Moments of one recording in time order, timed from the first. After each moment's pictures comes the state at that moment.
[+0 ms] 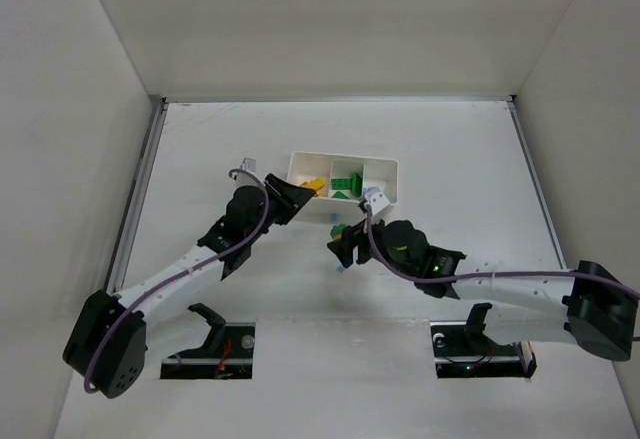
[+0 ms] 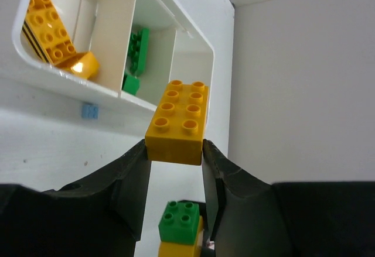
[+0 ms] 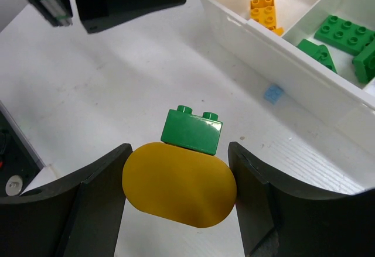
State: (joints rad) left arm -0.59 1.03 0.49 0.24 -0.02 -1.20; right arm 1.05 1.16 0.55 0.31 0.22 0.35
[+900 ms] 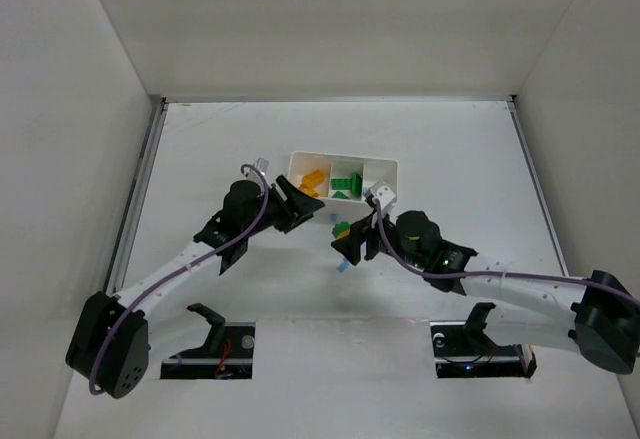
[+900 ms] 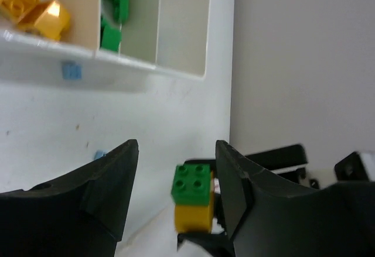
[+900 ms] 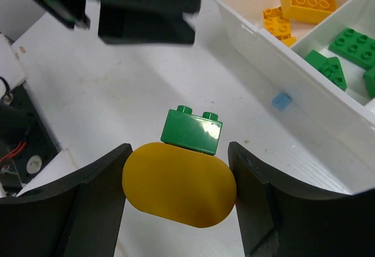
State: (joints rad) left arm -0.53 1.10 0.59 0.14 0.24 -1.11; right arm 0.94 1.09 0.53 0.30 0.01 0.31
